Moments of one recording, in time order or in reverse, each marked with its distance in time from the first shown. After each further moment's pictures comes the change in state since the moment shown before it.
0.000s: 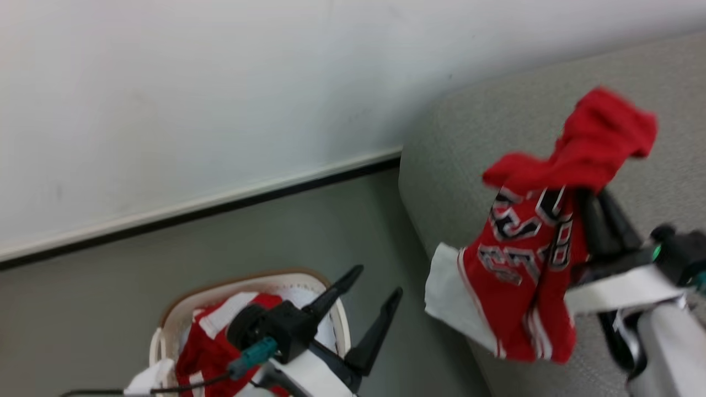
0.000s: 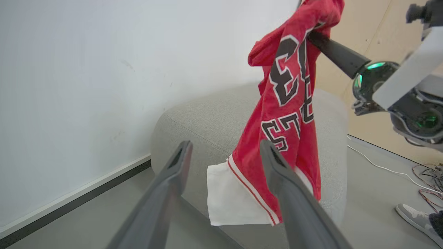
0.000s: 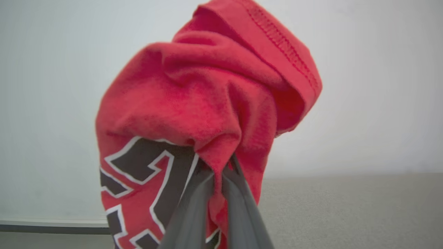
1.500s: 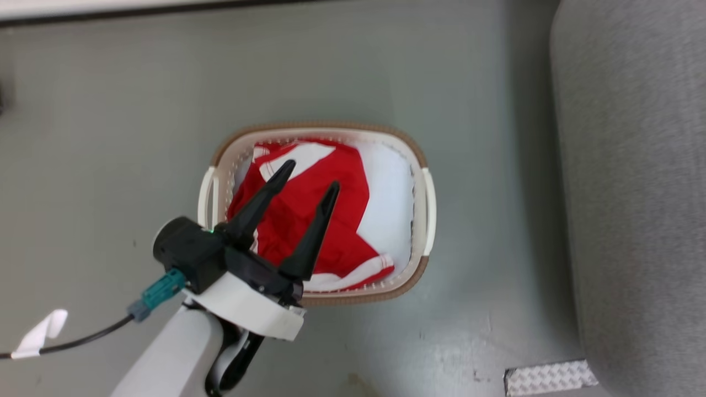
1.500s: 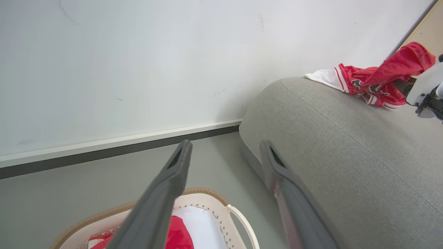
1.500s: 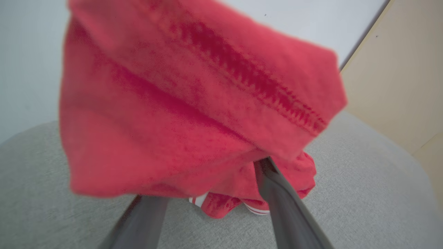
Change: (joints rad) left arm -0.191 0.129 0.110 -0.059 -0.091 -0.007 -0.095; right arm -0.581 0.041 -1.080 0.265 -0.784 0.000 0.137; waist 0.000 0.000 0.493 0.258
